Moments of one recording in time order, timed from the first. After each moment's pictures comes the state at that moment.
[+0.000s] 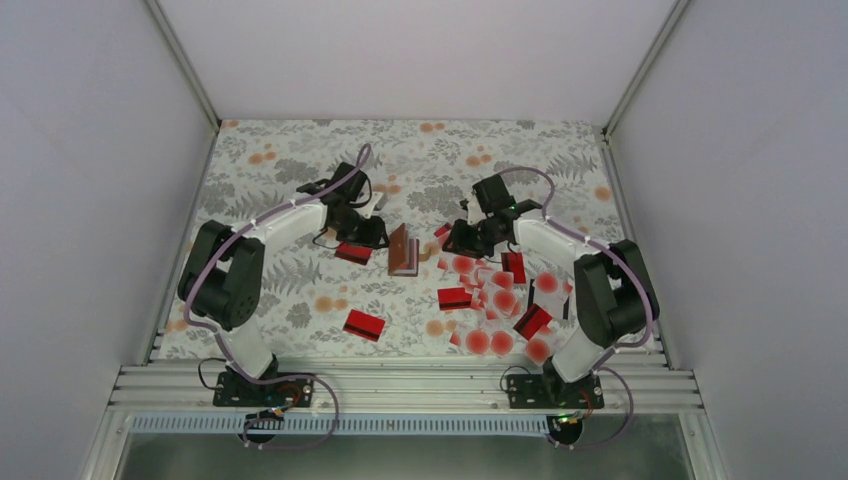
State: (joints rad) left arm -0.45 1.74 1.20 -0.64 0.40 -0.24; right arm 0.43 1.65 1.05 -0.55 -0.44 0.53
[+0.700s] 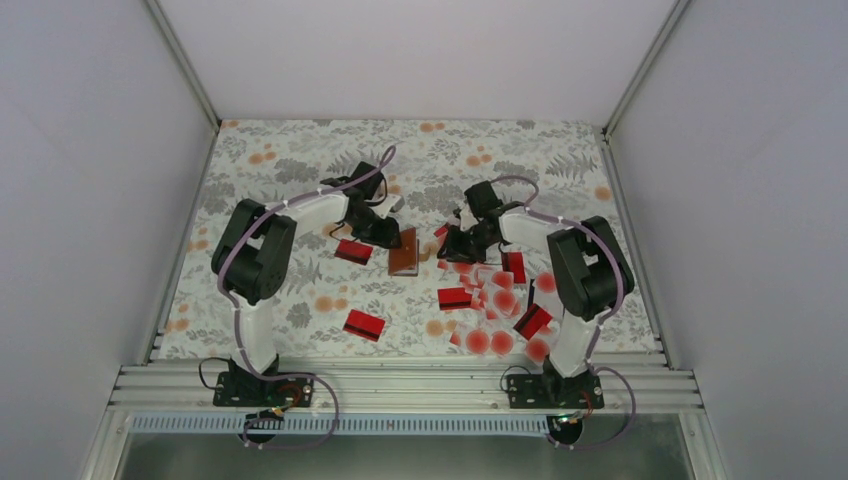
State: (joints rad) left arm -0.47 1.96 1.32 -0.62 0.44 -0.10; right arm 0.42 1.83 1.06 -0.47 -0.49 0.54
